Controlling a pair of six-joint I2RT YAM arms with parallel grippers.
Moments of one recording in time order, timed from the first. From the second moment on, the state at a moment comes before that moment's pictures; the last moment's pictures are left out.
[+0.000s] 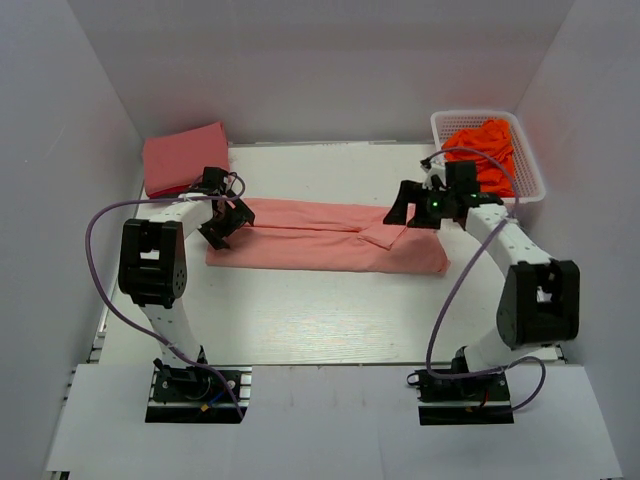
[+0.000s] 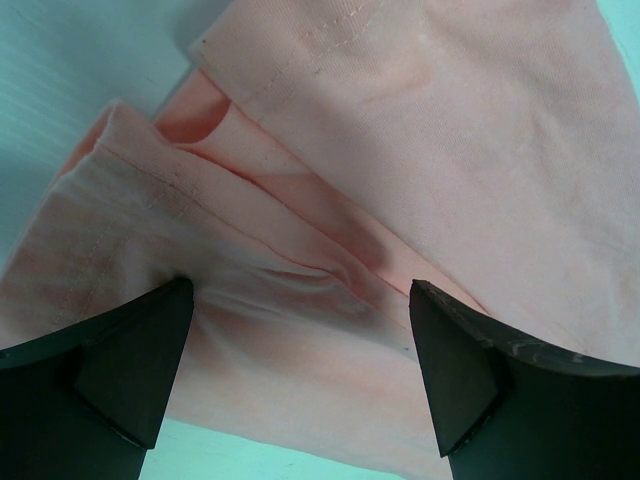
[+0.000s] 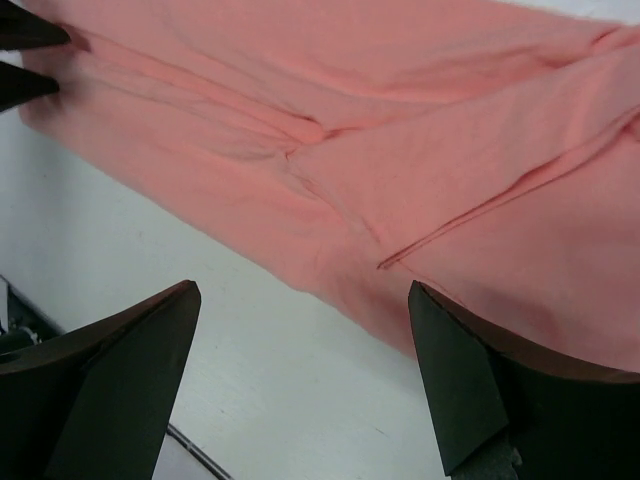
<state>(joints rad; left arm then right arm) -0.10 1.88 1.26 -0.53 -0.05 -0.80 0.12 1.49 1.13 -0.48 -0.54 0.19</state>
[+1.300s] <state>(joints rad) -0.09 1.88 1.25 -0.55 -0.07 -0.79 0.26 1.83 1.16 -0.34 -0.52 0.37</state>
